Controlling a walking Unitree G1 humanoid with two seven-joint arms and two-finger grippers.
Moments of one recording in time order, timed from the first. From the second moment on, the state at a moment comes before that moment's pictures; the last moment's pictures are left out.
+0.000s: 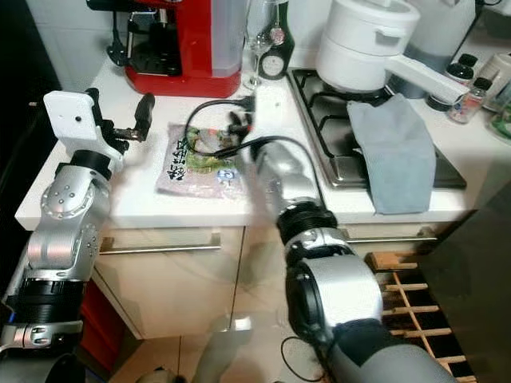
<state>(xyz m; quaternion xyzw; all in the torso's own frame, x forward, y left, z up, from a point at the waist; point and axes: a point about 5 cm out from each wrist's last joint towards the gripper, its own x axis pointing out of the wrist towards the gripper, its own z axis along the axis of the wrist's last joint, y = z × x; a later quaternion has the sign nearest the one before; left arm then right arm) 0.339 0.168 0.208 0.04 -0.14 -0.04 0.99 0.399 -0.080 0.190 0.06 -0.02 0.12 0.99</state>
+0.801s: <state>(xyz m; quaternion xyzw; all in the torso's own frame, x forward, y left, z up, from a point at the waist) 0.371 0.189 0.171 -0.11 0.06 -0.08 0.99 0.351 -0.094 0.184 -0.07 -0.18 0.06 0.98</state>
